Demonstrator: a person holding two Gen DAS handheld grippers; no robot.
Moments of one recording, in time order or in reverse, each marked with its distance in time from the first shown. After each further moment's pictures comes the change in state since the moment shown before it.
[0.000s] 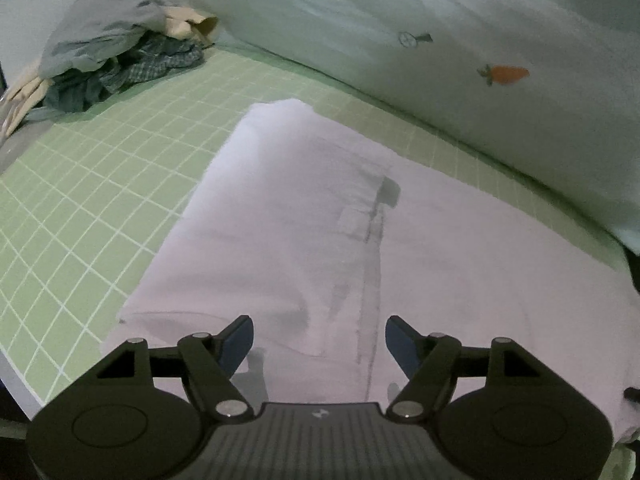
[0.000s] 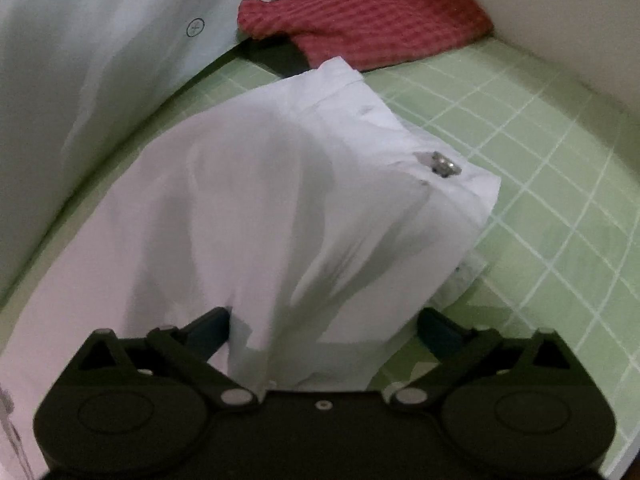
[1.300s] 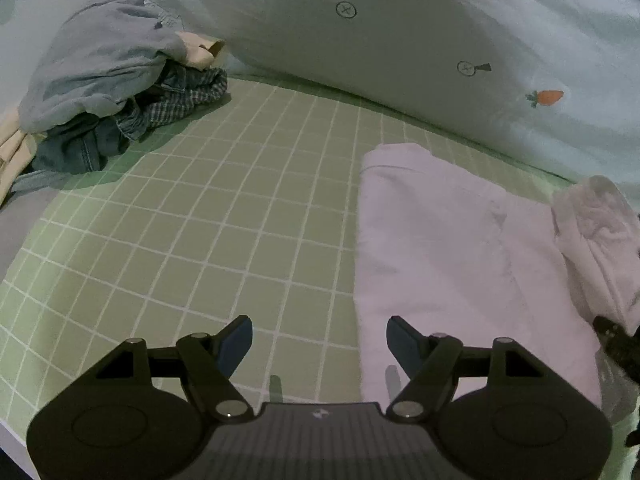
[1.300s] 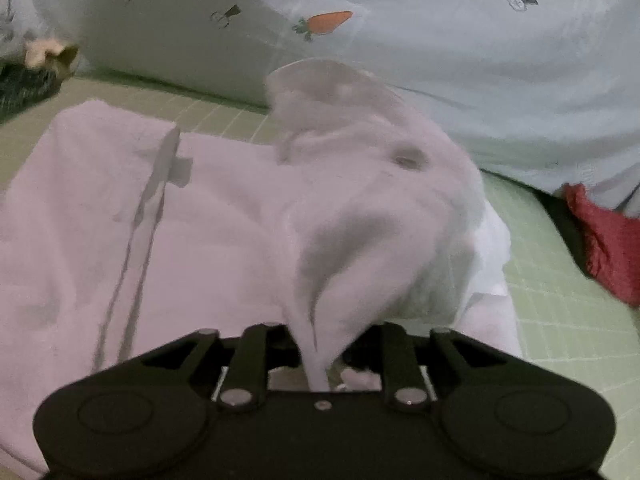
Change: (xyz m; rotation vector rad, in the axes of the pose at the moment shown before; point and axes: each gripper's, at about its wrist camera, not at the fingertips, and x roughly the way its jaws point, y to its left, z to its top) left arm 0.030 0.171 0.068 0.203 -0.011 -0.103; right arm -0.070 0.259 -0.212 -0.844 -0.245 0.085
